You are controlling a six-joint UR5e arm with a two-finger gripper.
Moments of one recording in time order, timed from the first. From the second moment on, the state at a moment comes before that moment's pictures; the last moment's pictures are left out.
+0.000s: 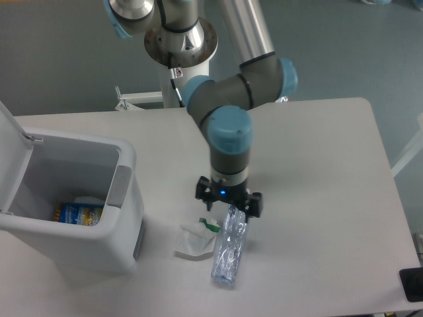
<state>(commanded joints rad) 2.33 -1.96 -1.79 -0.80 1.55 0.81</state>
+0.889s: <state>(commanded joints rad) 2.31 -2.05 -1.77 -0.79 1.55 0.87</state>
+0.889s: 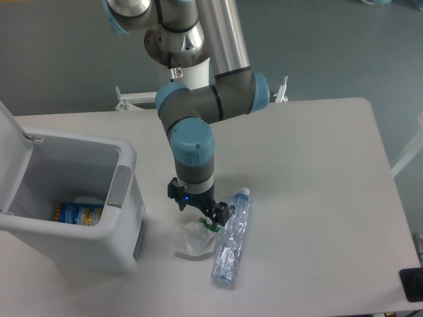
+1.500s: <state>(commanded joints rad) 2.31 -2.07 -1.76 -0.79 1.55 0.83</state>
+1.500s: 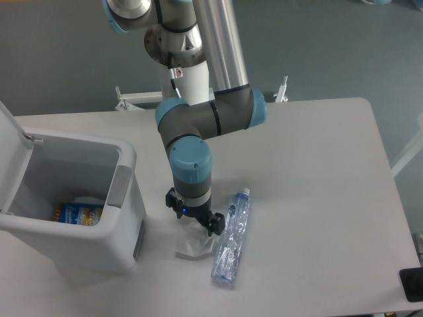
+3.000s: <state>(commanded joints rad) 2.48 -1.89 -1.52 -0.80 0.94 0.59</state>
